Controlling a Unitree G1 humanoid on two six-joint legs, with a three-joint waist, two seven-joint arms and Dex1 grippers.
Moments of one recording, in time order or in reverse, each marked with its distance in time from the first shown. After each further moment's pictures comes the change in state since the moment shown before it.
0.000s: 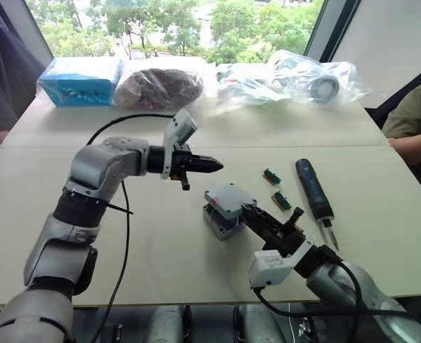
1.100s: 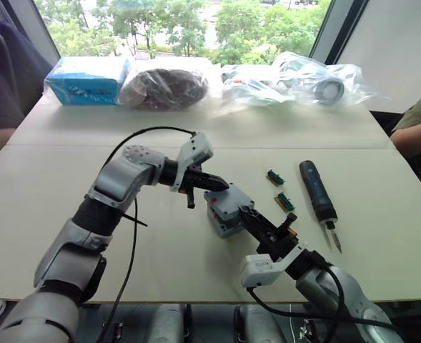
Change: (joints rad) left arm 0.036 -0.078 -0.075 0.041 0.187 -0.145 -0.089; right arm 0.040 0.232 -0.111 0.112 -0.198 -0.194 0.073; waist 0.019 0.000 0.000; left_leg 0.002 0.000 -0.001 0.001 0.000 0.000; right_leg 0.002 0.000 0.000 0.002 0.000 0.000
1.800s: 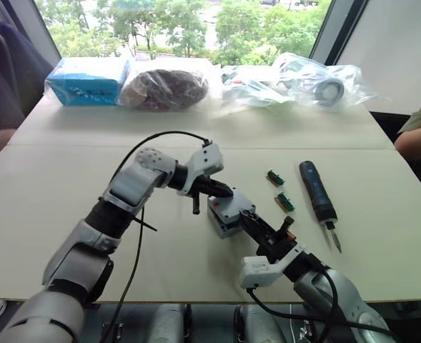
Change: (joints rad) left arm 0.000 -0.037 -0.079 0.039 0.143 -0.146 -0.030; right arm 0.041 0.050 -0.020 0.018 -0.067 -0.014 0.025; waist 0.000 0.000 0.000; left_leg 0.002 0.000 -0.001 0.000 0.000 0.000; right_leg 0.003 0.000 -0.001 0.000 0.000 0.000
